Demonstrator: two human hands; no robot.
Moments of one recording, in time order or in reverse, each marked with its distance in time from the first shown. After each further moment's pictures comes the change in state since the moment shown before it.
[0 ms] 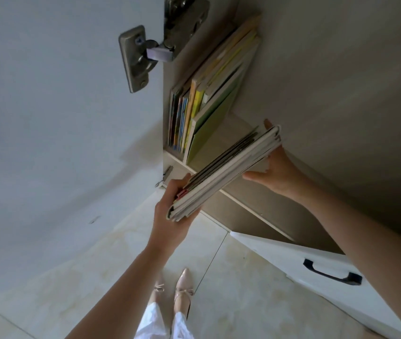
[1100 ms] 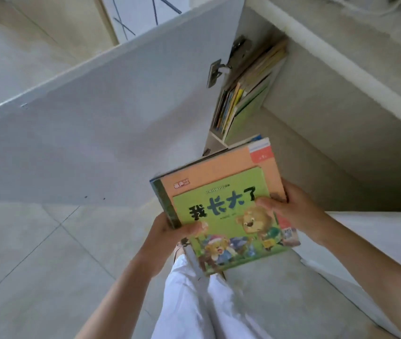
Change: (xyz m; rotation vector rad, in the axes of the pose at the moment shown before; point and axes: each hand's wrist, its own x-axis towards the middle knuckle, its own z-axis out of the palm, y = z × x) left_hand -0.137 0.159 -0.103 -0.310 -0.054 -0.733; right_hand -0.190 -0.097 0.011 0.383 -0.254 0.080
